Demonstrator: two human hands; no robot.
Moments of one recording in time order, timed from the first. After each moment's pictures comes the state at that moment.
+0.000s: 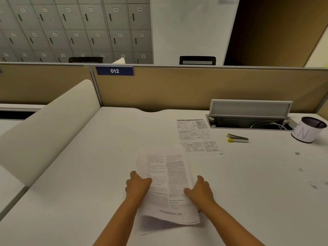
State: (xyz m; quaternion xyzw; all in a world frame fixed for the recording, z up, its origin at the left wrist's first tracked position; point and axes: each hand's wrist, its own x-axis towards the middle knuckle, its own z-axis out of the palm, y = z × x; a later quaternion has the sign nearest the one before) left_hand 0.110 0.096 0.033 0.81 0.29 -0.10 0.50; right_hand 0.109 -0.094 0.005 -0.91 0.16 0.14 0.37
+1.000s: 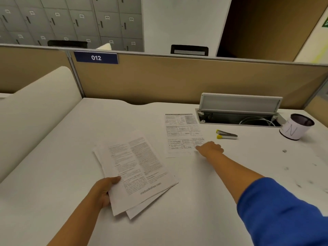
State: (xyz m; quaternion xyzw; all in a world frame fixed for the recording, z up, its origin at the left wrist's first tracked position) left_hand 0.139 0.140 -0.002 0.52 0.38 -0.17 0.75; right_hand 0.266 -0.189 0.021 -0.92 0.30 0.12 0.21
